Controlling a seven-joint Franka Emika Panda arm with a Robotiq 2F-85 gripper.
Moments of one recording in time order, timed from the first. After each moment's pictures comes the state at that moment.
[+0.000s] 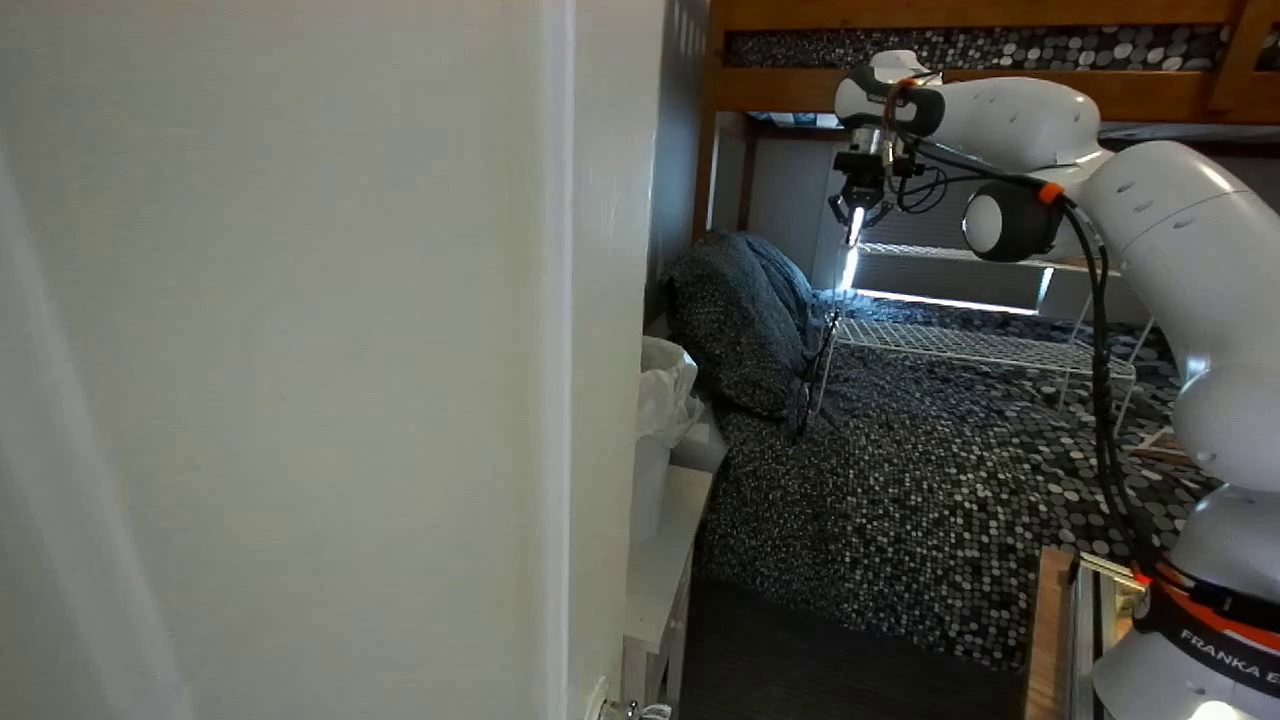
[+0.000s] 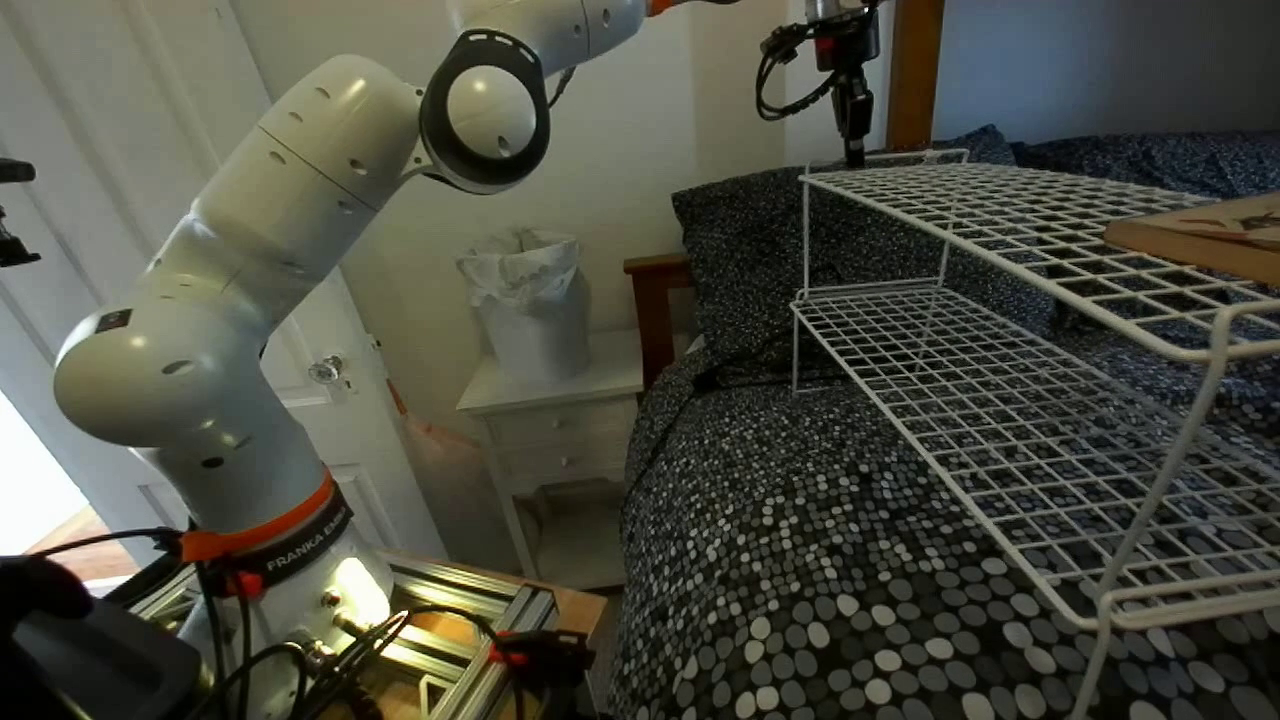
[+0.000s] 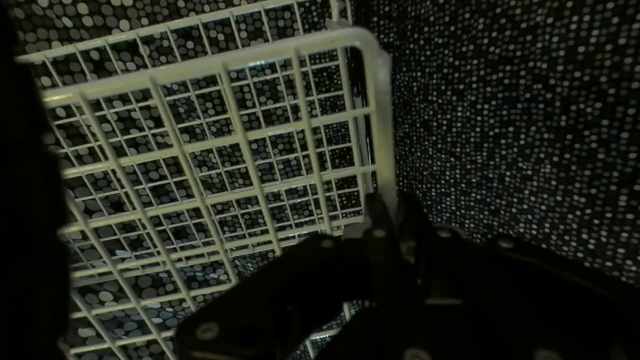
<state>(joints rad) -0.68 0.90 -0.21 -0.45 0.13 1.49 0.55</state>
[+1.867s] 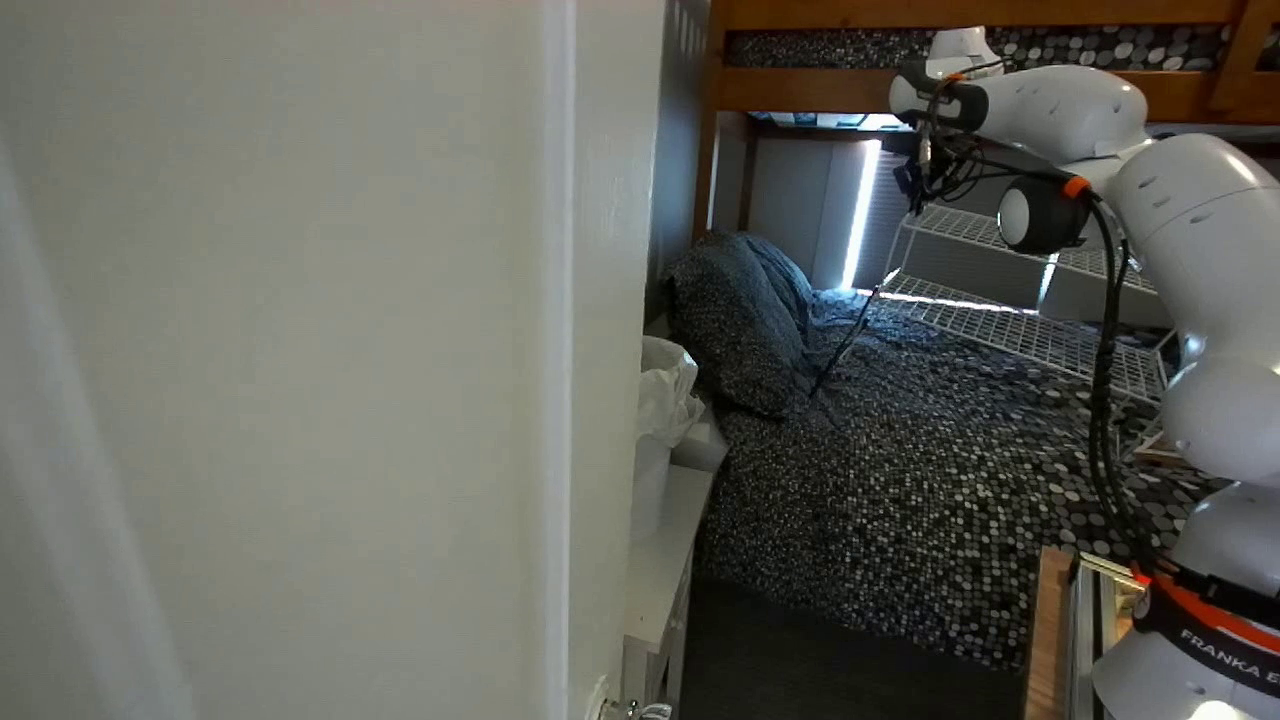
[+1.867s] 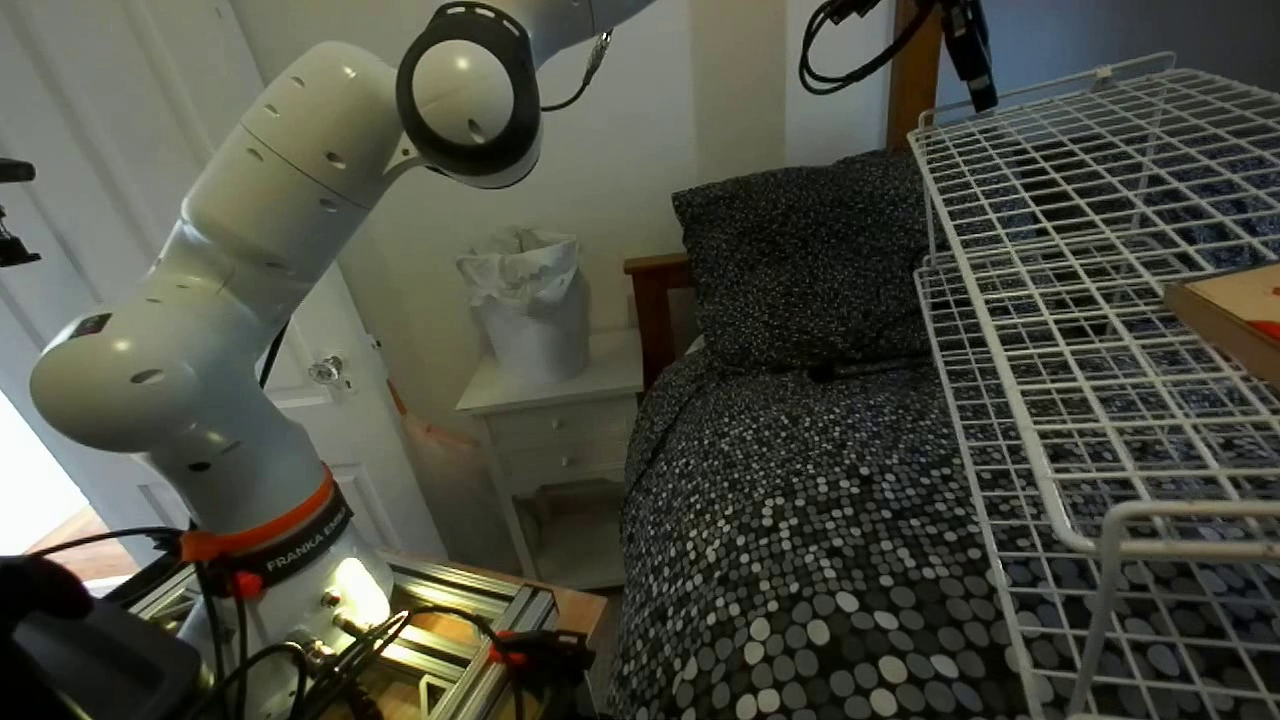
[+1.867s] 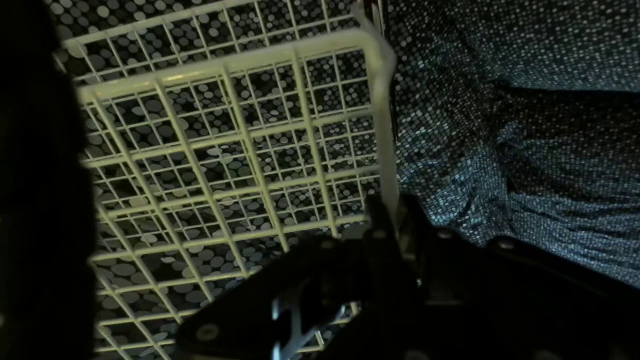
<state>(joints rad) -0.82 0.87 -0.26 -0.46 0.05 1.69 0.81</state>
